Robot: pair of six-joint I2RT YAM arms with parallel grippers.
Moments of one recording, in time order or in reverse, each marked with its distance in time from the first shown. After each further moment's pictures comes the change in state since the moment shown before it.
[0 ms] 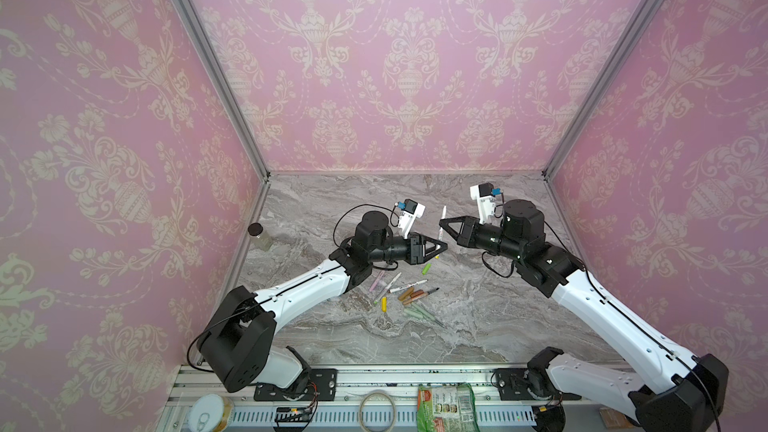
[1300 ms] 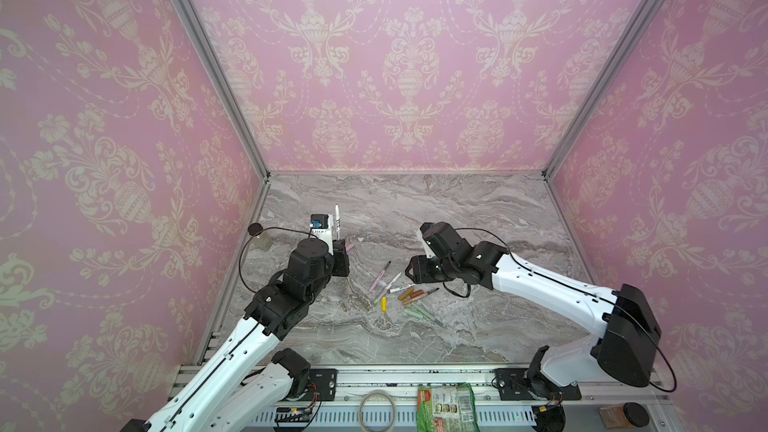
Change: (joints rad) left arm 0.157 -0.701 -0.137 -0.855 -0.975 0.404; right arm 0.378 0.423 0.160 -0.407 0.274 -0.003
